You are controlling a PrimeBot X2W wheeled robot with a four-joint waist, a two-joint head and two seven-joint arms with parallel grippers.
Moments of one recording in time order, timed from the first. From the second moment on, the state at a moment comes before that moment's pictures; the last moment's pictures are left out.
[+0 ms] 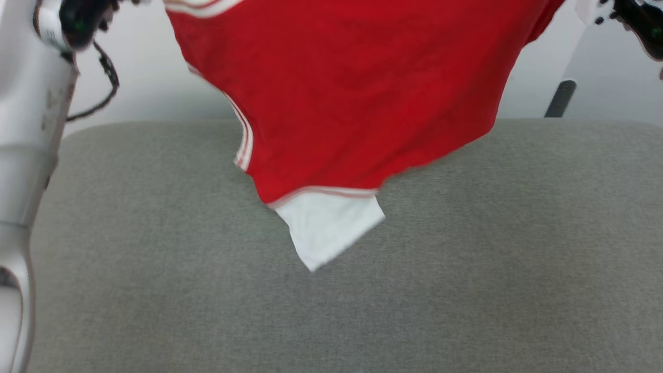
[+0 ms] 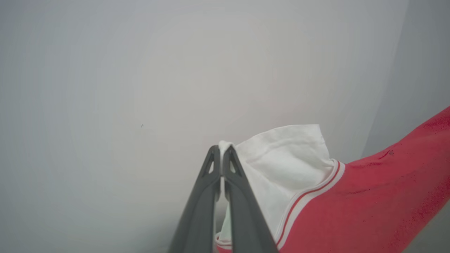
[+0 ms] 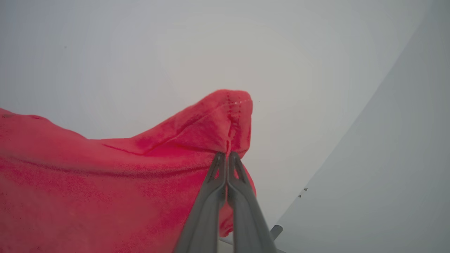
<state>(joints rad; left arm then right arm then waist) -1.41 0.46 -0.62 0.74 -0.77 -0.02 0.36 -1.51 -0.33 0.82 1.13 0.70 0.13 0.13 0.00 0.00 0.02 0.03</state>
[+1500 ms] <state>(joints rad) -2.07 0.32 -0.45 0.91 -0.60 -0.03 -0.26 -1.68 -0.16 0.01 0.87 -0.23 0.13 -0.26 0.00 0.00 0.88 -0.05</state>
